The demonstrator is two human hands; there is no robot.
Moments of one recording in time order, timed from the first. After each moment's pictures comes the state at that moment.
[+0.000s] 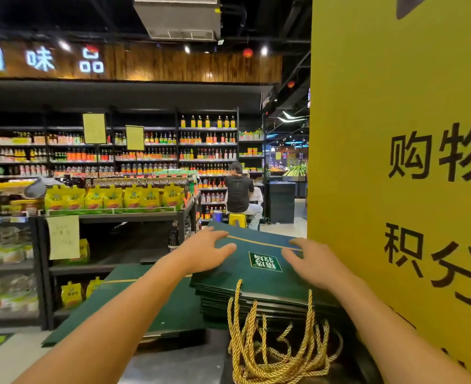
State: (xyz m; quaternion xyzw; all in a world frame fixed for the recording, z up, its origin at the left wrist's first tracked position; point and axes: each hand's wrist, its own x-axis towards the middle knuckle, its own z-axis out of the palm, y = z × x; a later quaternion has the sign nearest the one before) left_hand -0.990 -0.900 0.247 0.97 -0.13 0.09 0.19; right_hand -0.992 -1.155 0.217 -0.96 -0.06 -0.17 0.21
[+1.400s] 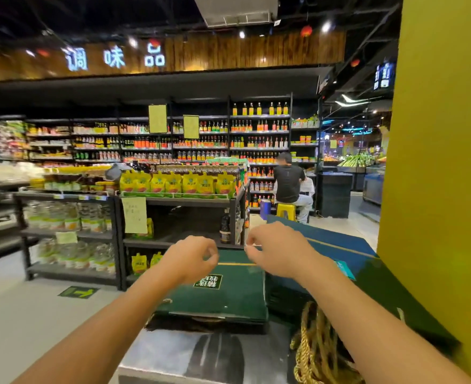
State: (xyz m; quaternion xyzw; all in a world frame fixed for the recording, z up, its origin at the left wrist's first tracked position) left_hand -1.034 -0.771 0.221 0.98 -0.02 0.15 0.09; right_hand -1.018 -0.982 0.260 -0.94 -0.30 -0.16 0.08
